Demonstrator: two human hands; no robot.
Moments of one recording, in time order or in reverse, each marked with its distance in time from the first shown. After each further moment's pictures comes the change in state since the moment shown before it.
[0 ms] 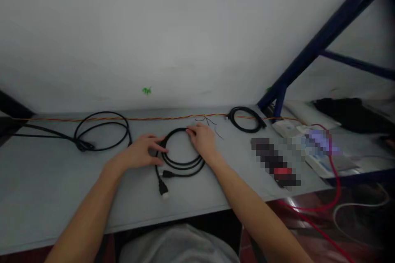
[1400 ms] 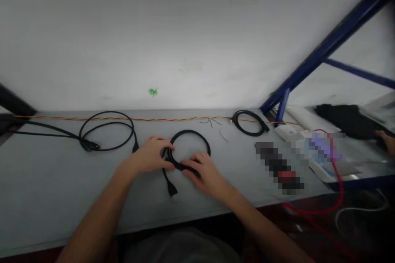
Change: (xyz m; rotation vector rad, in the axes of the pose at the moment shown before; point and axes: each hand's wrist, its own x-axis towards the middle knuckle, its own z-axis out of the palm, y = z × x) left_hand -0.001 0.022 0.007 0.069 0.025 -0.082; right_hand -0.100 -0.009 0.007 0.332 -0.080 -0.485
